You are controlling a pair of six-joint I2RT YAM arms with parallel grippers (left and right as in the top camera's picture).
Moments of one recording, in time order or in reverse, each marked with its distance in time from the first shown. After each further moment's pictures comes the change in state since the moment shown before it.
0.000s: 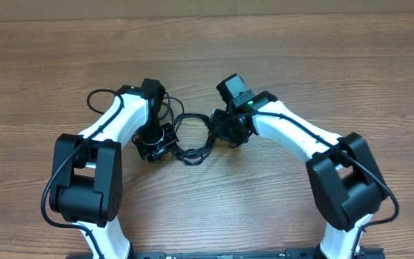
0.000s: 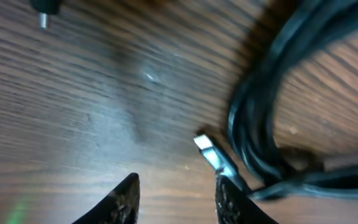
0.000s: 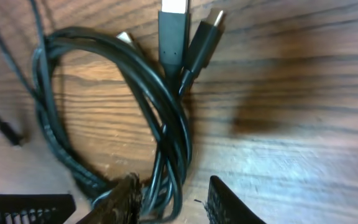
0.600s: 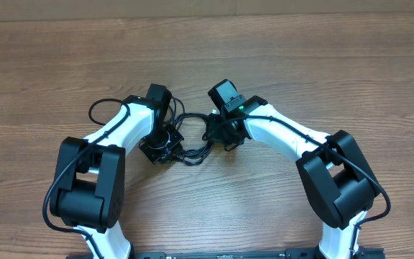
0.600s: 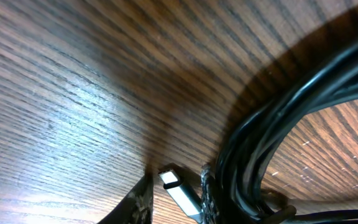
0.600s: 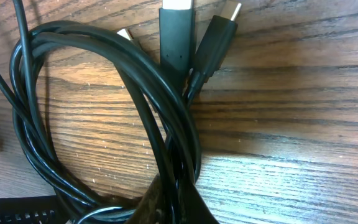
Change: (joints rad) left arm -0.048 -0.029 -0.091 0.170 -0.006 -0.259; right arm 0.035 0.029 0.000 0.028 0.061 -0.007
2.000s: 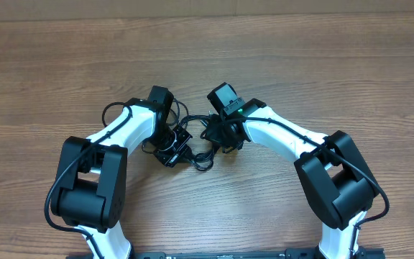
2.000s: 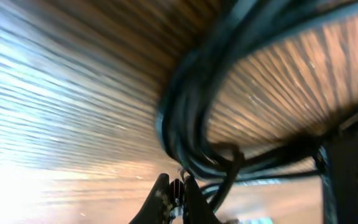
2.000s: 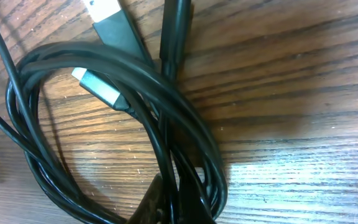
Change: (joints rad) left arm -0.013 0.000 -0.024 0.047 0.323 -0.051; right arm 0.013 0.001 -0.023 0.010 0.018 0.188
